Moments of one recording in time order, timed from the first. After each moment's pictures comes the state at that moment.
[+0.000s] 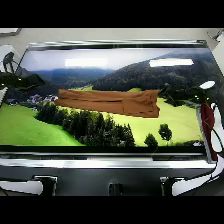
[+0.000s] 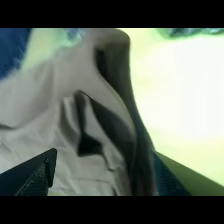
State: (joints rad) left arm 0.26 -1.59 1.63 1.15 -1.17 -1.40; right arm -0.30 -1.76 1.43 -0.80 1.15 1.38
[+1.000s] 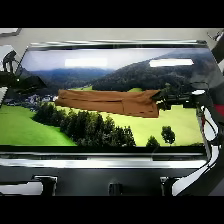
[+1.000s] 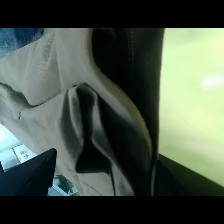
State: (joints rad) left arm 0.22 -1.53 1.63 1.17 -1.32 -1.41; right arm -0.29 -1.96 1.44 -0.60 1.23 1.18
